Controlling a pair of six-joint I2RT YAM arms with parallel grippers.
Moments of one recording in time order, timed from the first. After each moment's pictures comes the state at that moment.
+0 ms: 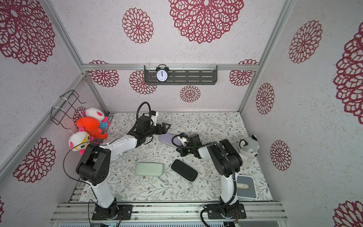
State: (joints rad) left arm -0.37 1.92 1.28 0.17 0.29 -0.41; right arm 0.45 1.96 0.92 0.30 -0.54 0.09
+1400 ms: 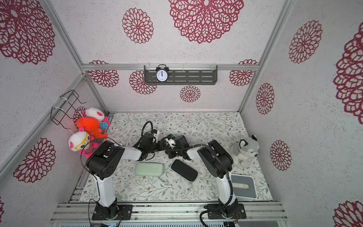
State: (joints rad) left arm -0.46 1.95 0.90 0.46 0.30 -0.61; right arm 0.66 2.01 1.03 0.27 -0.42 0.22
